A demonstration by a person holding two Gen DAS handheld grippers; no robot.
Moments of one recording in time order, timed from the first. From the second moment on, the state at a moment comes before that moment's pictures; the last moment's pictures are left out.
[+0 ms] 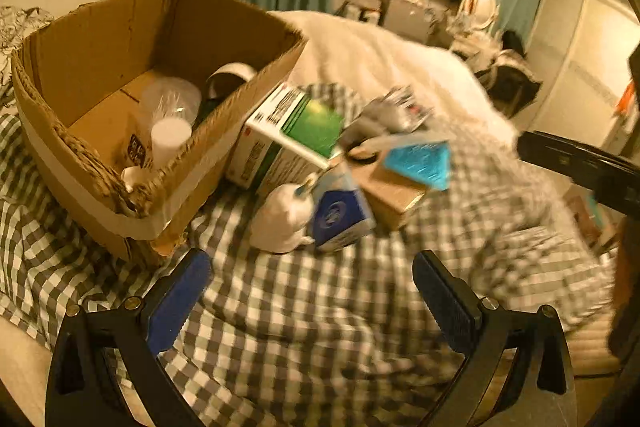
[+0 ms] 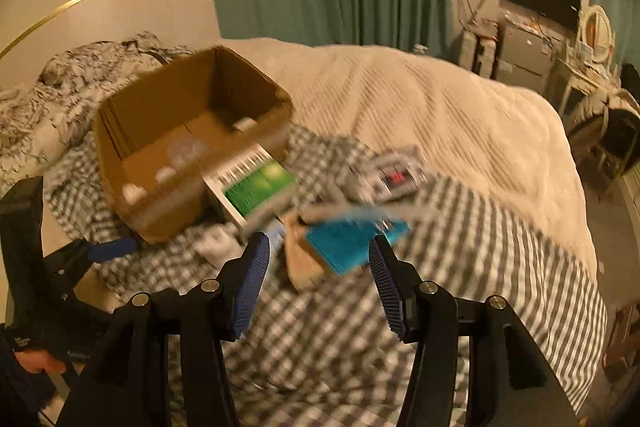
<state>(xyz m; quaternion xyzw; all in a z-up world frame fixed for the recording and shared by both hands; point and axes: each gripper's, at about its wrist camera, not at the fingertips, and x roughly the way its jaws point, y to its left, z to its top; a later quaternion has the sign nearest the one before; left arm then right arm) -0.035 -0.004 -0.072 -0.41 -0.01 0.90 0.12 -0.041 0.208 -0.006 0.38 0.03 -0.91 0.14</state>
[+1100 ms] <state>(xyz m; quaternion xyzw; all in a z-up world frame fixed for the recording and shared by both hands) -0.093 -0.008 -0.141 -0.38 -0.03 0.92 0.09 -0.137 0.175 -0.093 0.44 -0.02 -0.90 0.03</state>
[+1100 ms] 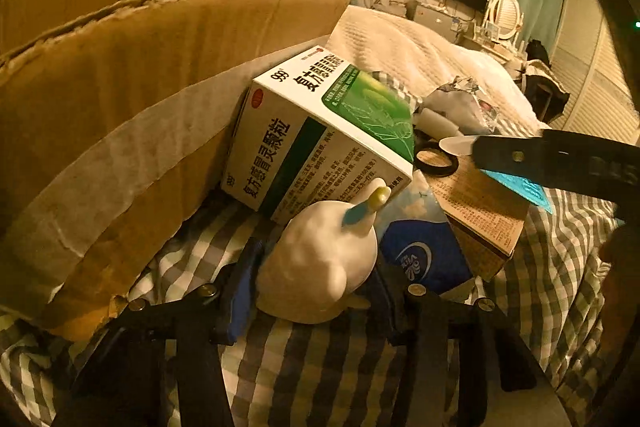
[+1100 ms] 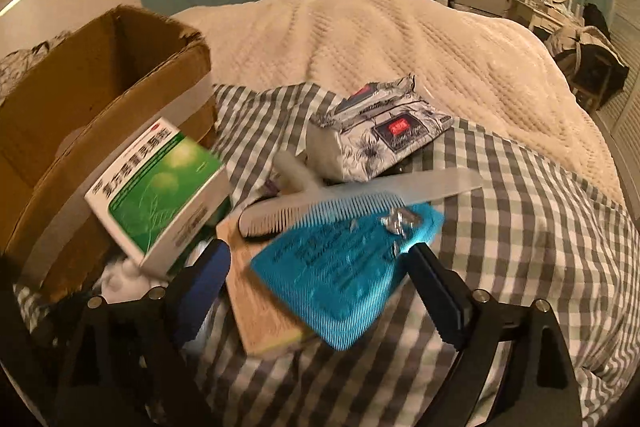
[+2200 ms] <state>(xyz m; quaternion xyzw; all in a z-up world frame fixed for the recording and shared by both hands) -0.036 -0.018 -0.094 -0.36 -0.04 0.93 0.11 -0.053 0.229 -0.067 0.44 -0.10 -0.89 0.05</state>
